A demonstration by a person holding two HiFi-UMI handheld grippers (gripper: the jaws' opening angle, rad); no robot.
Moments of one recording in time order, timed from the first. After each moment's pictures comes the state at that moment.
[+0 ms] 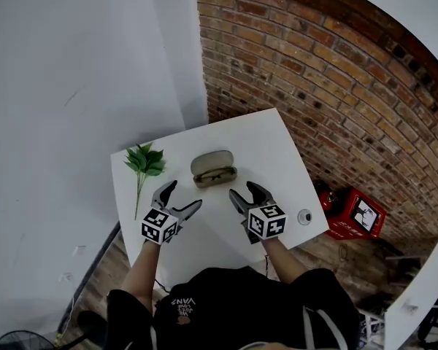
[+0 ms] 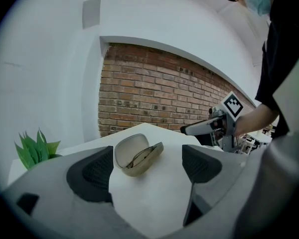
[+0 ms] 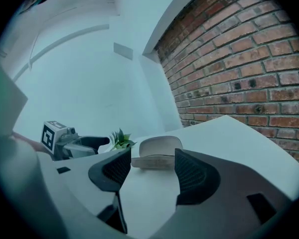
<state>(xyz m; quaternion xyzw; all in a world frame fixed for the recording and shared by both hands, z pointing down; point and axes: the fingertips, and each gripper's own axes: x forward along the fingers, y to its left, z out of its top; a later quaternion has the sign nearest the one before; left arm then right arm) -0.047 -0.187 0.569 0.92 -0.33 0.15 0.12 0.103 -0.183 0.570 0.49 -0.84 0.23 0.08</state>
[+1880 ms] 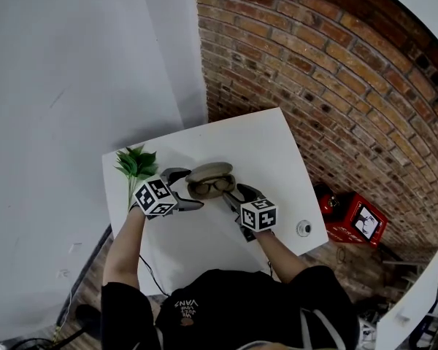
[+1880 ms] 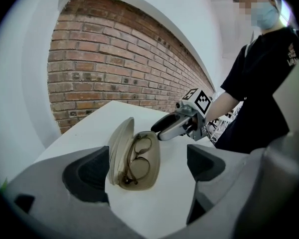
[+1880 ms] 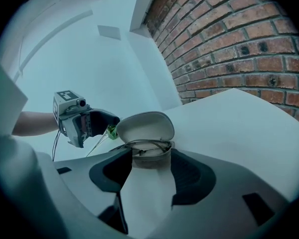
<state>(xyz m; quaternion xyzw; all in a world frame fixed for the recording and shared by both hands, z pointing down) 0.006 -0.231 0.609 0.94 -0.07 0.29 0.13 0.101 -0.233 0.651 0.44 -0.83 0.31 0.14</state>
